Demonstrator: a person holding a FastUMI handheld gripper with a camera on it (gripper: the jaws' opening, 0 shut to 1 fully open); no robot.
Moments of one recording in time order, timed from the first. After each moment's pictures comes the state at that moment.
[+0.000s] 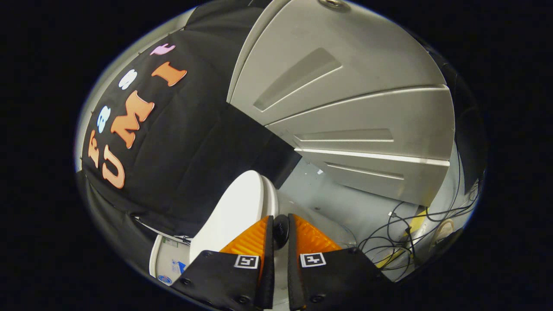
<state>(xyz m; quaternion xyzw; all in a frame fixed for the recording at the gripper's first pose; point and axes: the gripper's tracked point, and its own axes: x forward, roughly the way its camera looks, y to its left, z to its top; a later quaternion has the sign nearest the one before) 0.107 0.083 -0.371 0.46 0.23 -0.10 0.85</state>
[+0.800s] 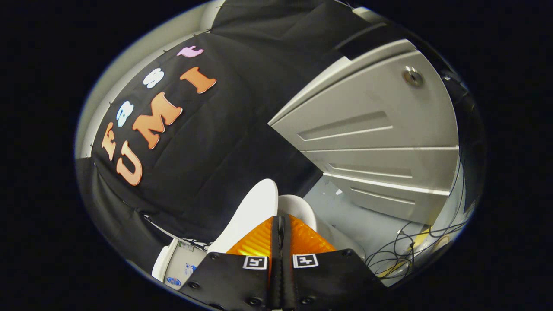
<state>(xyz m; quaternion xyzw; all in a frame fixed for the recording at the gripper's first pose) 0.122 0.093 -0.281 0.41 0.16 -0.07 0.90</state>
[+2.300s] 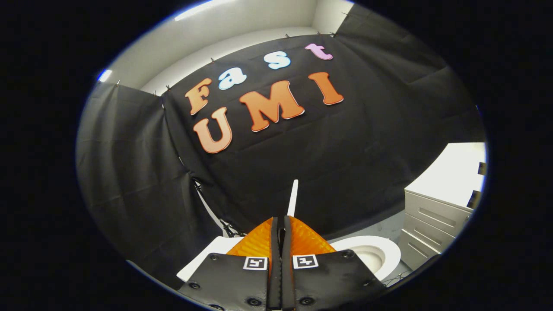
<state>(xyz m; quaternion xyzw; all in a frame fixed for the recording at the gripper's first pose) 0.130 0.347 0.029 0.20 0.07 0.12 0.97</state>
